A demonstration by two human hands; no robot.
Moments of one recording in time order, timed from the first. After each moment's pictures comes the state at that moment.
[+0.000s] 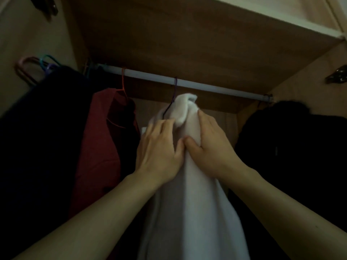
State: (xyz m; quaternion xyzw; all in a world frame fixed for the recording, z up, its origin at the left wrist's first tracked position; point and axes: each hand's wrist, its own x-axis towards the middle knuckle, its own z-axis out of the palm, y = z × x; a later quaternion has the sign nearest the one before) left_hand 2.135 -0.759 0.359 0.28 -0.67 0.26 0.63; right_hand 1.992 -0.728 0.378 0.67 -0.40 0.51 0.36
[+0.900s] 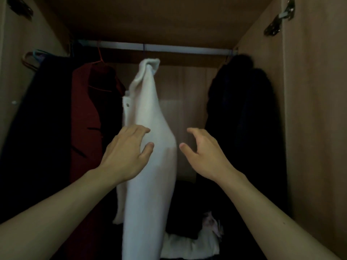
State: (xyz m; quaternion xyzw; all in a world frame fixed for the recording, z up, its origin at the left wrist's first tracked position) left_hand 2.070 -0.578 0.236 0.44 -0.73 0.25 0.45; right_hand 1.850 -0.564 0.237 0.73 -0.48 0.47 0.14
